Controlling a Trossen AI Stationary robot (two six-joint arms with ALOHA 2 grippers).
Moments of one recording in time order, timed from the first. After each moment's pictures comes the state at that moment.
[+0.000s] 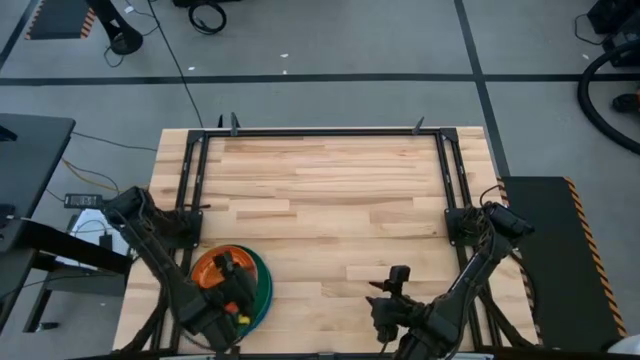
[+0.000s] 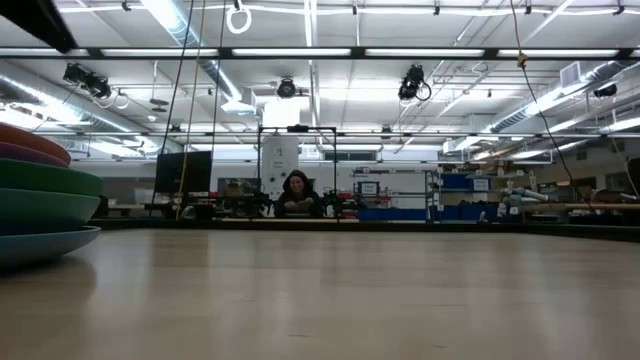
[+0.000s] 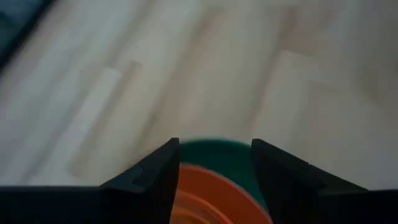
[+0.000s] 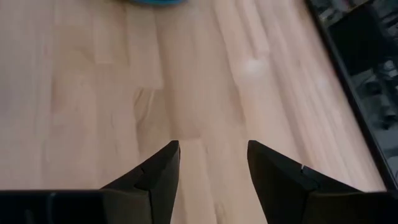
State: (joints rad) left arm -0.94 1.72 1.35 -1.22 -0.76 -1.32; right arm 0.90 1.98 1.69 -1.26 0.84 0.93
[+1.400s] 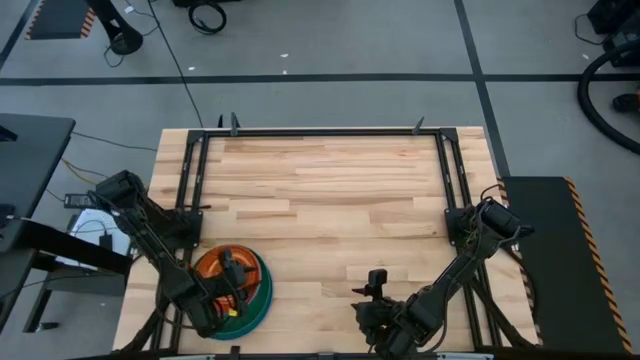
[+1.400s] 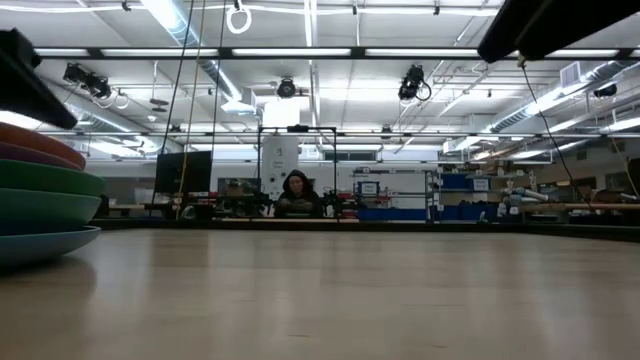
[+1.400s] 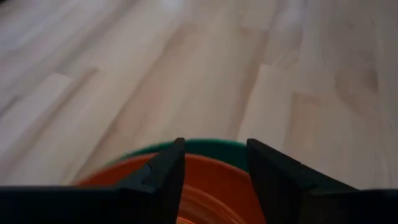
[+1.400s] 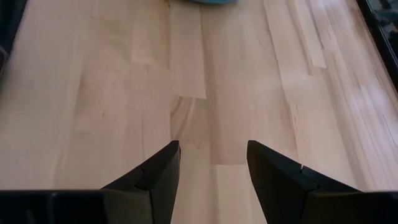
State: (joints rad) left arm -1.00 1.54 0.82 -0.53 -0.94 -1.21; right arm 0.82 1.98 1.47 -0.77 0.78 0.63
